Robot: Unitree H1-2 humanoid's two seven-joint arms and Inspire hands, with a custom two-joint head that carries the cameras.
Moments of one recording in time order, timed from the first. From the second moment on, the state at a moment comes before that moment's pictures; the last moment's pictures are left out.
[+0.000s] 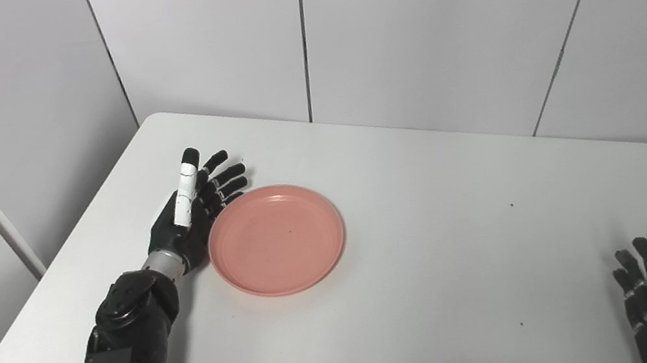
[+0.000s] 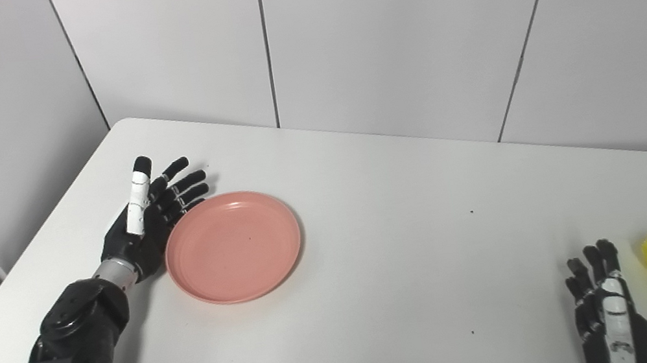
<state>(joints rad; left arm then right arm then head) -0.26 0.26 0.26 0.06 -0.38 0.37 -0.14 0.07 -0.02 -0.10 -0.11 0.29 -0.05 0.14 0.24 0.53</state>
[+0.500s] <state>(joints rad) -0.24 0.23 0.23 0.06 -0.34 0.33 -0.12 0.07 -0.02 -0.10 -0.11 0.29 -0.05 0.14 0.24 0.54</state>
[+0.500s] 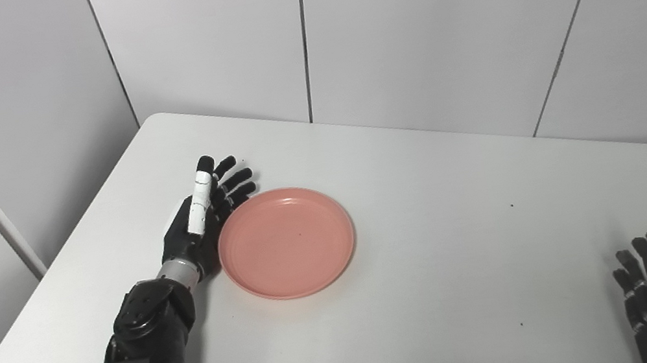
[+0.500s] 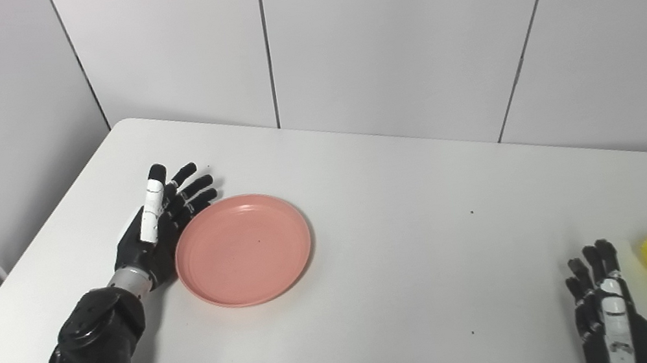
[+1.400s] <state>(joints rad) -0.19 0.19 0.17 0.05 -0.28 0.25 -0.10 0.08 -0.01 -0.10 -0.11 0.29 -0.05 0.14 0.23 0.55</state>
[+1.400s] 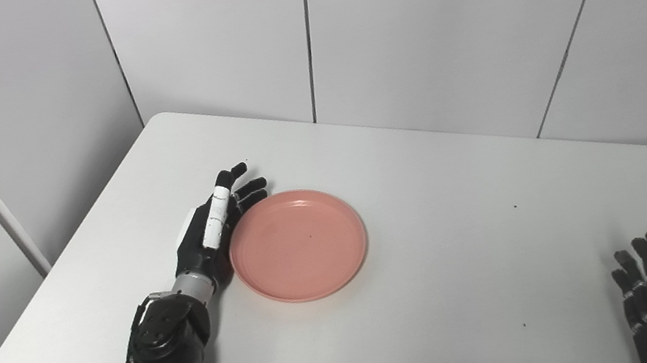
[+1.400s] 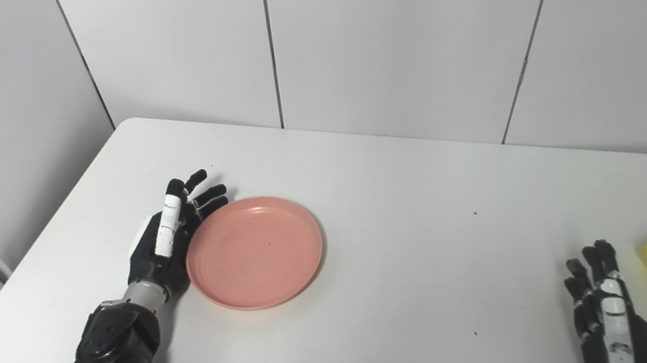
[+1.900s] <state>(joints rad) -0.18 0.13 0.13 0.03 -0.25 0.23 -0.07 0.07 -0.01 -0.09 -0.11 0.28 -0.05 0.14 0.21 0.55</state>
